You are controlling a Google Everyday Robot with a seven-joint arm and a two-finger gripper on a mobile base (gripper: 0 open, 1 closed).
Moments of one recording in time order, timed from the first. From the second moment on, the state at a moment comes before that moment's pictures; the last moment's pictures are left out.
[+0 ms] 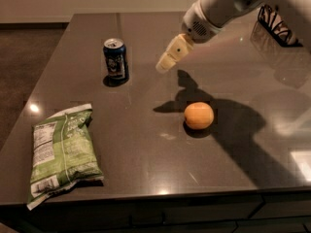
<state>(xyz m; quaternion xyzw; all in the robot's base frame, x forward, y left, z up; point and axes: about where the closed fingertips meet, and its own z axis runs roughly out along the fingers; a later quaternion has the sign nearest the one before) 0.645 -0.051 0.937 -0.52 0.78 0.13 0.31</state>
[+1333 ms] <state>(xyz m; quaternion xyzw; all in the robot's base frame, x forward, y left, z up) 0.675 0.048 0.914 -0.53 0.76 0.16 0.34</state>
